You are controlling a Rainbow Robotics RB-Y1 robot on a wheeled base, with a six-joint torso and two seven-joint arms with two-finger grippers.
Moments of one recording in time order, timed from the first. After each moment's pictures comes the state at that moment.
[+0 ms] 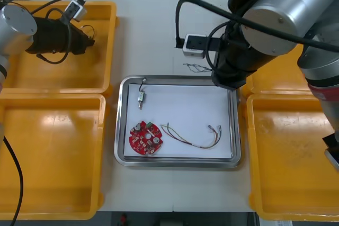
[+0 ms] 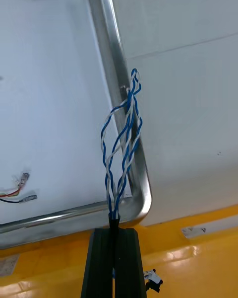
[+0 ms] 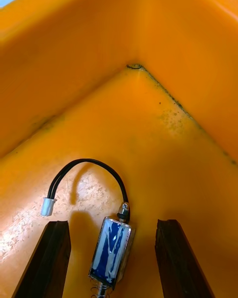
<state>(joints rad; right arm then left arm) -0.84 -0.49 0.37 -1.95 -0.67 1.92 2.06 -0.87 0.57 -0.02 -0.80 1.07 0.82 -2.58</state>
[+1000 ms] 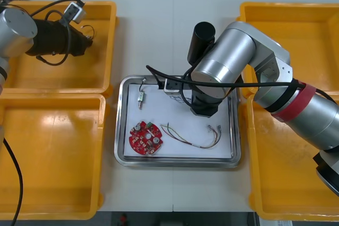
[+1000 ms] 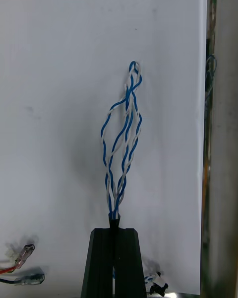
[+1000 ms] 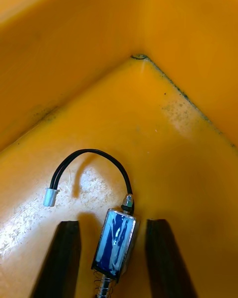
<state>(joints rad) -0.84 -0.46 0.70 -1.66 -0.59 1.63 2.05 -0.86 0.57 -0.02 -0.80 1.06 0.80 -2.58</state>
